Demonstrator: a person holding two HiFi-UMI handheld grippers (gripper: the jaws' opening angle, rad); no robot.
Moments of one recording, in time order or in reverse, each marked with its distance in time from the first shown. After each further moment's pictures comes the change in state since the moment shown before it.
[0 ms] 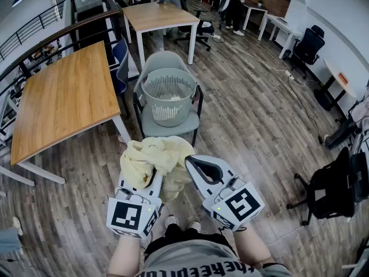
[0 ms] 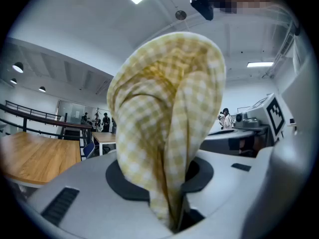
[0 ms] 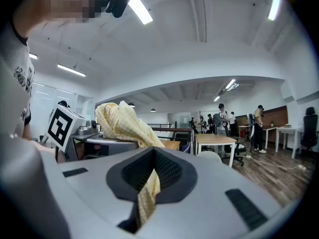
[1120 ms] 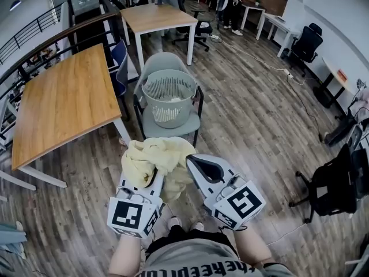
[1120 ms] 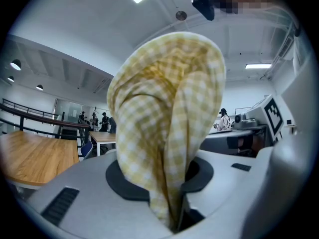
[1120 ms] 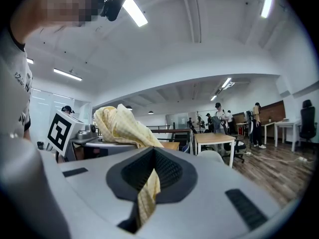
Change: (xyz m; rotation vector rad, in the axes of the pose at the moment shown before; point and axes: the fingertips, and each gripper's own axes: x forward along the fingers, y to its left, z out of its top) left arm 0.002 0.006 -0.001 -0.004 0.001 -0.033; right arm 0.007 -0.001 0.002 0.047 -0.022 -0.024
